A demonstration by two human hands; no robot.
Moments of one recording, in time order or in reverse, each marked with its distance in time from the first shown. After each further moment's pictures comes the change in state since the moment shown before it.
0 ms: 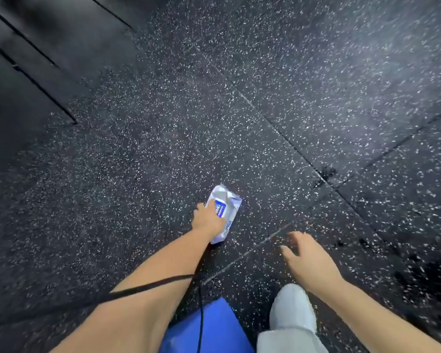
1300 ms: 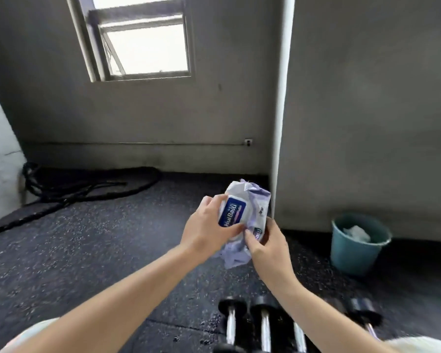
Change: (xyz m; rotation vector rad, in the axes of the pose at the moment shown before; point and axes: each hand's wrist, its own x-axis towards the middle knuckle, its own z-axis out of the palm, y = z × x) left_hand -0.576 0.250 -0.049 -0.272 0.408 1.654; right_hand -0.446 0.118 -0.146 0.828 1.446 -0.316
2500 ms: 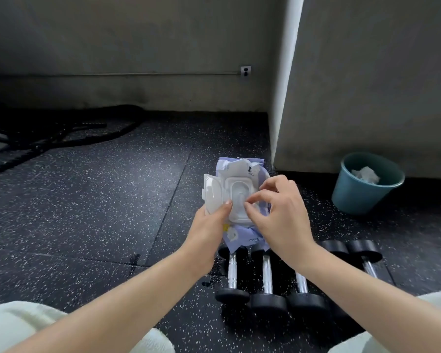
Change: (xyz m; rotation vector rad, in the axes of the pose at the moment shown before) left_hand -0.034 -0.056 0.075 -1.095 -0.189 -0.642; right_hand 0.033 0.073 0.012 -0.728 0.003 -0.338
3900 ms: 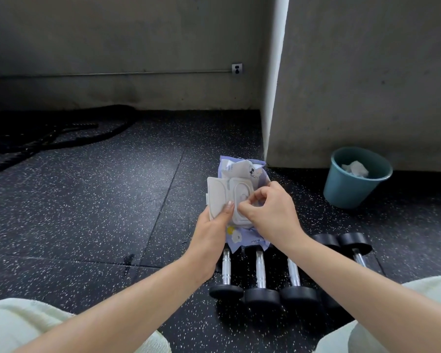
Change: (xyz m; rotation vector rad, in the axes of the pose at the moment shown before) left_hand -0.016 -0.011 0.025 -0.076 -0.038 0.059; right_hand 0.003 0.006 0.000 0.223 -0.115 0.387
